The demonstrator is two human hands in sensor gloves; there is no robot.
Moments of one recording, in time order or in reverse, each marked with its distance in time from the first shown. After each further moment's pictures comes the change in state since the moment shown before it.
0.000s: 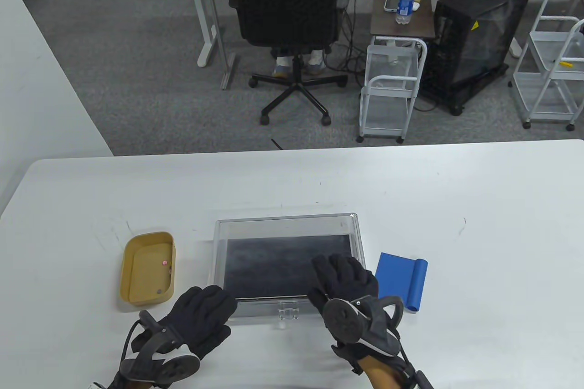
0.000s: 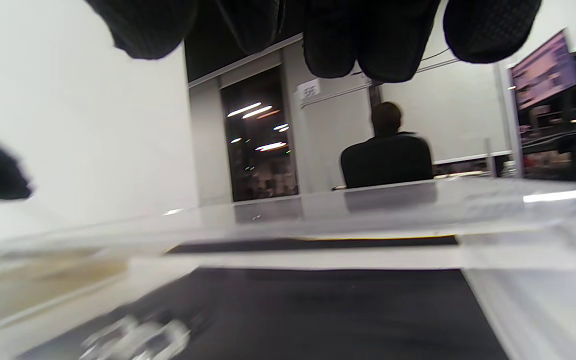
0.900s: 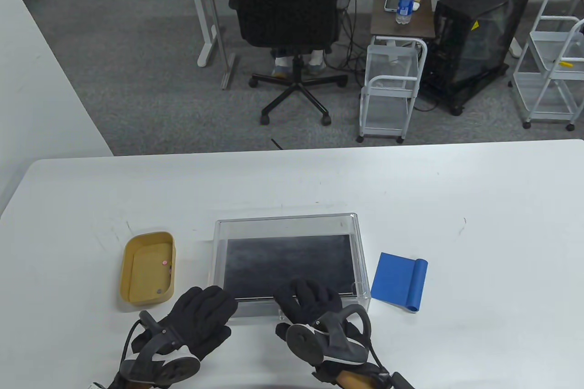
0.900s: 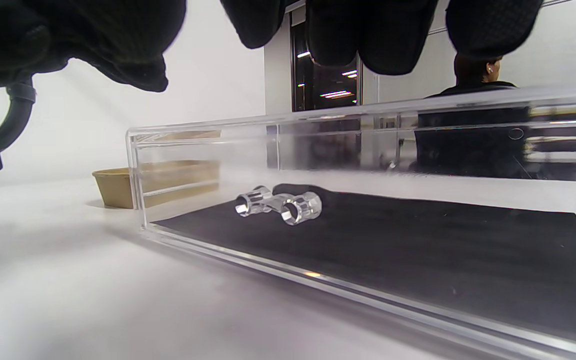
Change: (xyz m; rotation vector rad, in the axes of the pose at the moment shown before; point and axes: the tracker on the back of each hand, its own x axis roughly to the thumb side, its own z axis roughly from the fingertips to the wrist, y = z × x) left_hand 0.001 -0.001 0.001 0.007 -0.006 -0.009; right_hand 0.039 0.026 0.005 0.160 -0.181 0.043
